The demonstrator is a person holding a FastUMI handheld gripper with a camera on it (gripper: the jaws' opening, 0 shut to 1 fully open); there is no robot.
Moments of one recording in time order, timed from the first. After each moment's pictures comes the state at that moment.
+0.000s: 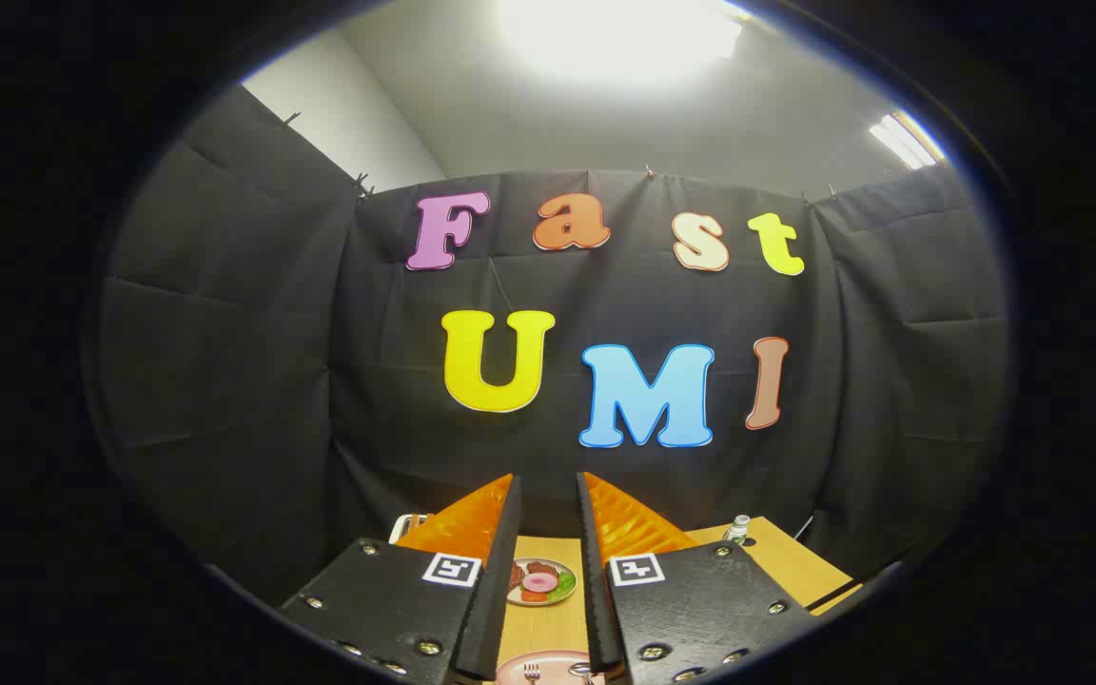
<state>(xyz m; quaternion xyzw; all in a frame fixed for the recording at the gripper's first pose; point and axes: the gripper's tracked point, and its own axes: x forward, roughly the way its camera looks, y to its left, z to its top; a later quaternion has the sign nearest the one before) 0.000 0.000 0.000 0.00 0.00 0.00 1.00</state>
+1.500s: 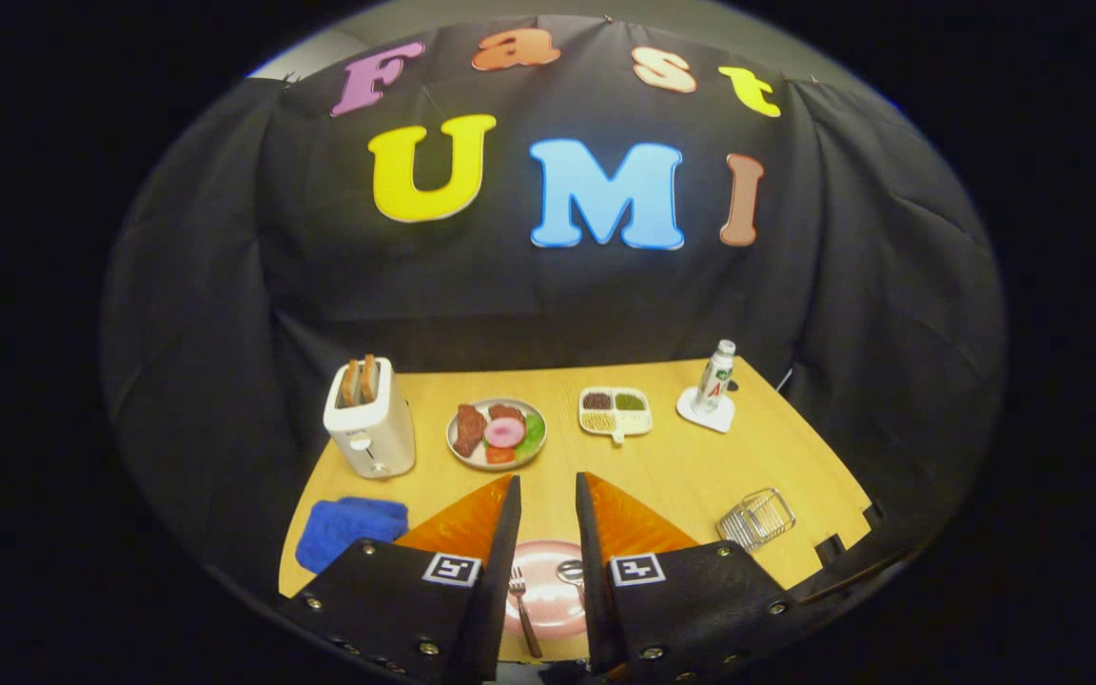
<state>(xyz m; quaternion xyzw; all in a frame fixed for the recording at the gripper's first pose) 0.008 -0.035 -0.231 0.04 0.32 -0.07 0.94</state>
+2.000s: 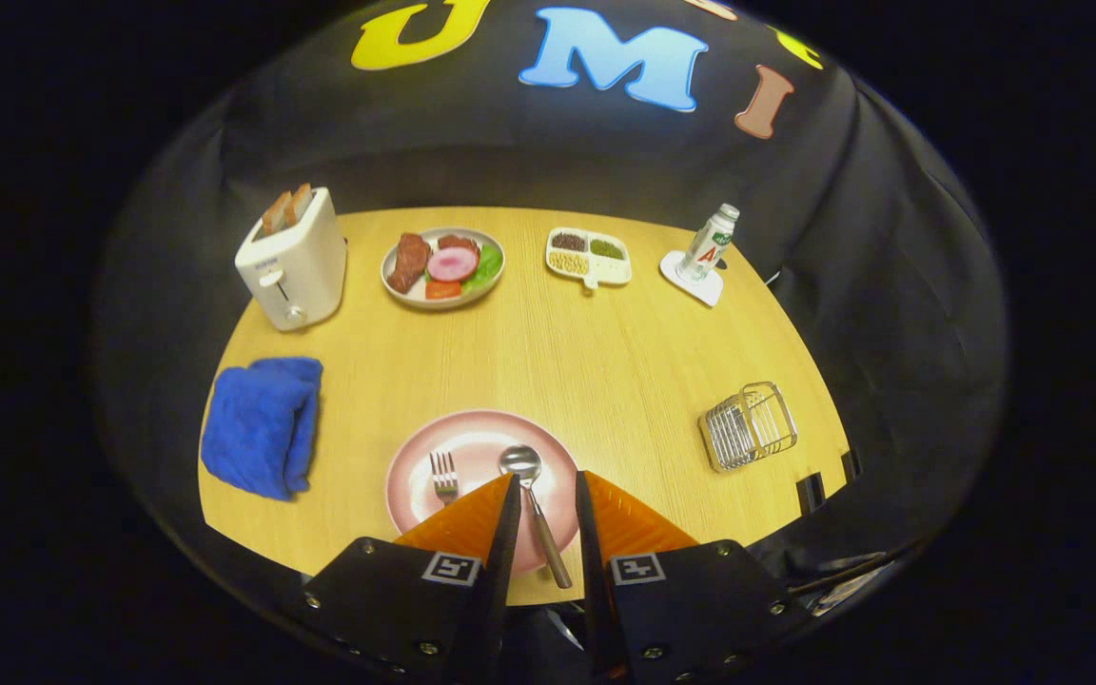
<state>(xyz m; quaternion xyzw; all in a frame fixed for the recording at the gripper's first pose) -0.032 -0.060 -0.369 -0.04 0.52 -0.09 0.85</state>
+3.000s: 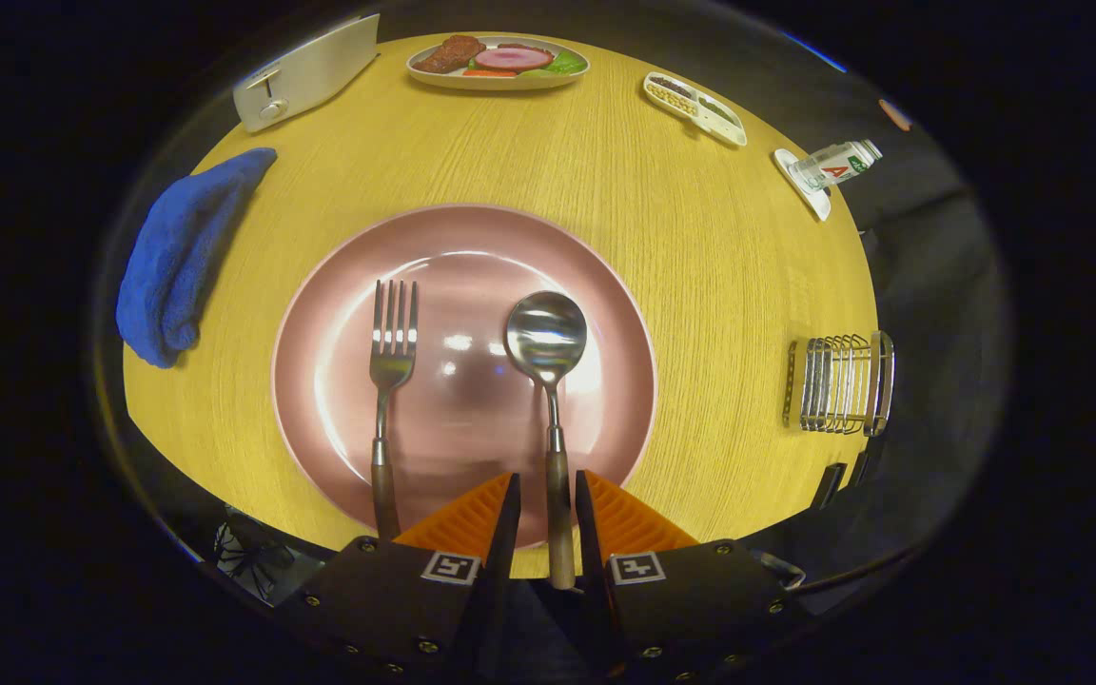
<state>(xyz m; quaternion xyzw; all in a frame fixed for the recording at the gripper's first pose) -0.056 -0.057 -0.502 -0.11 0.69 -0.02 0.72</state>
